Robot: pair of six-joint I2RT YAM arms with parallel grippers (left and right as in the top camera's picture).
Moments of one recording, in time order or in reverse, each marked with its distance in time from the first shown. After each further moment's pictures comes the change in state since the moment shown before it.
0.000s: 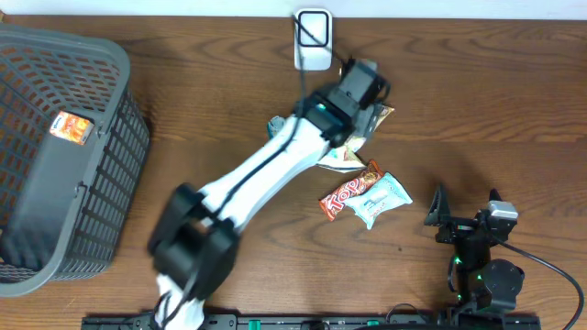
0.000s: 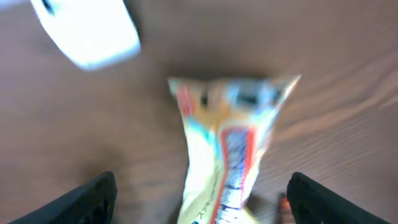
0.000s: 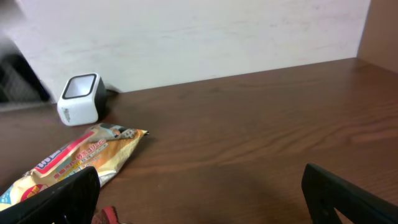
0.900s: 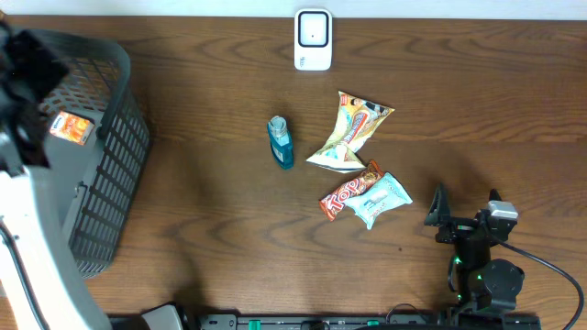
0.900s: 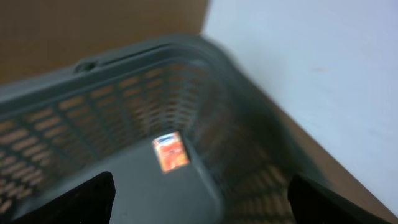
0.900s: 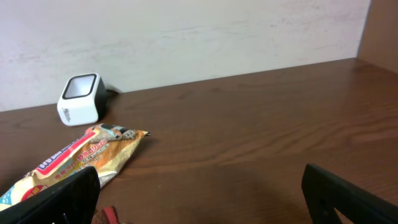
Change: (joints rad) left arm 1.141 -0.483 0.040 -0.334 0.021 -0.174; right arm 0.000 0.000 0.000 0.000 0.000 0.000
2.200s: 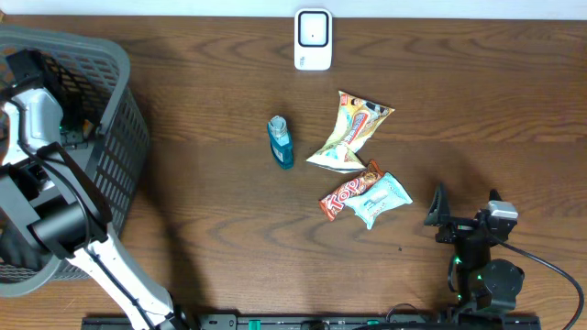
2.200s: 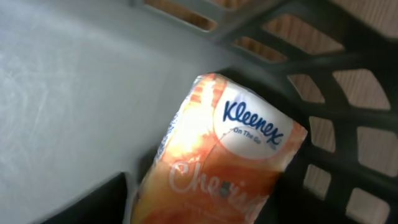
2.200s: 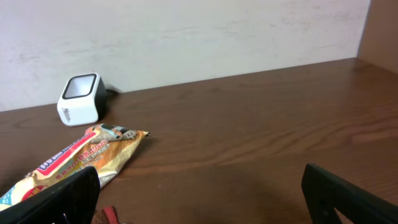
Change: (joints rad) left arm 0.094 0.743 -0.012 0.161 0.059 -0.813; right arm 0.000 0.000 0.000 0.000 0.000 0.000
